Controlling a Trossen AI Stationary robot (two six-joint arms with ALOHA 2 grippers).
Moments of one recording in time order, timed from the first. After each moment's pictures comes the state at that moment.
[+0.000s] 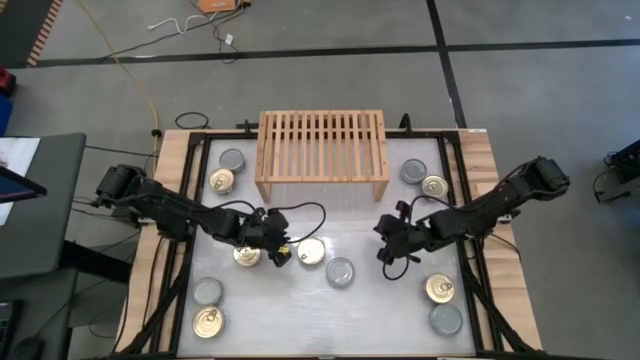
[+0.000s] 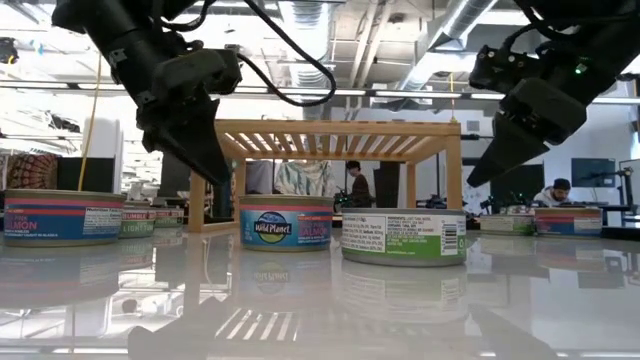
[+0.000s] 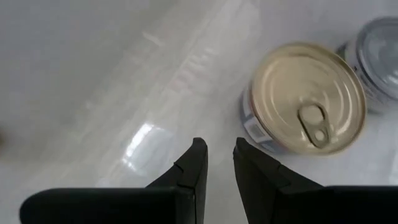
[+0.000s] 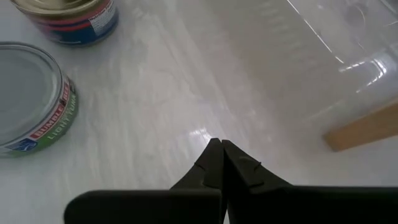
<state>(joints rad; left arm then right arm) -0.25 1.46 0.82 -0.30 -0.39 -0.75 0.35 1.31 0.61 -0.28 0.57 0.56</state>
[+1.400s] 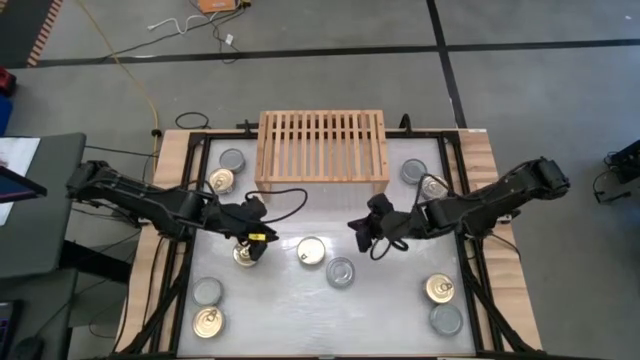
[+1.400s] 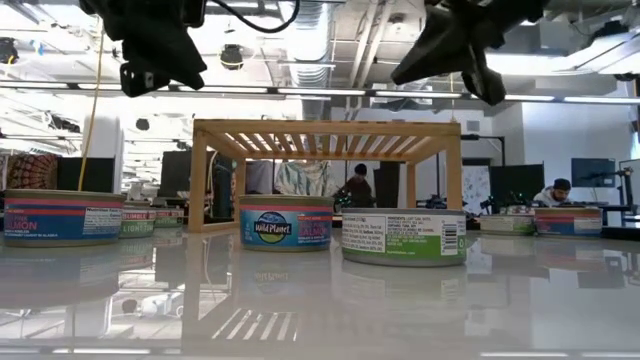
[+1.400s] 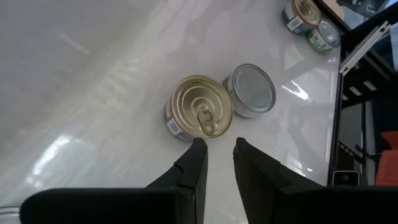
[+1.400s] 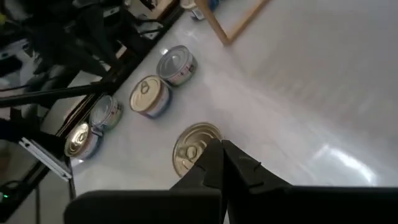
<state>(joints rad) -0.24 1.07 0.82 -0.41 -0.19 -0.79 0.27 1.31 0.87 -0.16 0.45 1.00</state>
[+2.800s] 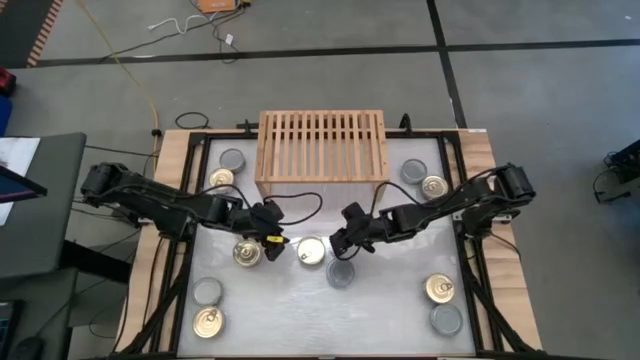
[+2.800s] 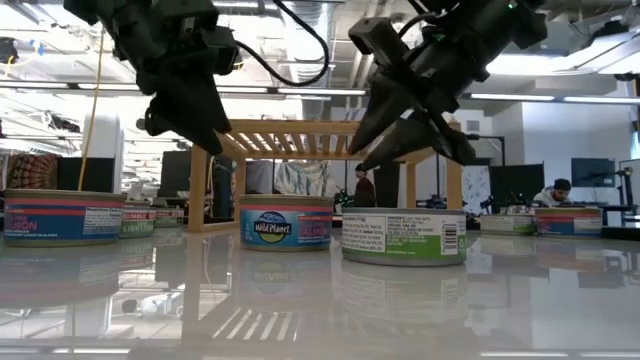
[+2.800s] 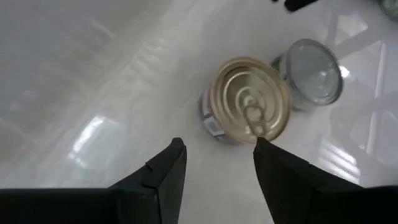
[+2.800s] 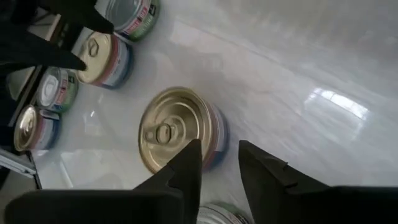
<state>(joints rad) -0.16 1.29 0.81 -0.33 -0.16 -0.70 0.19 1.65 0.95 -0.08 0.26 1.12</state>
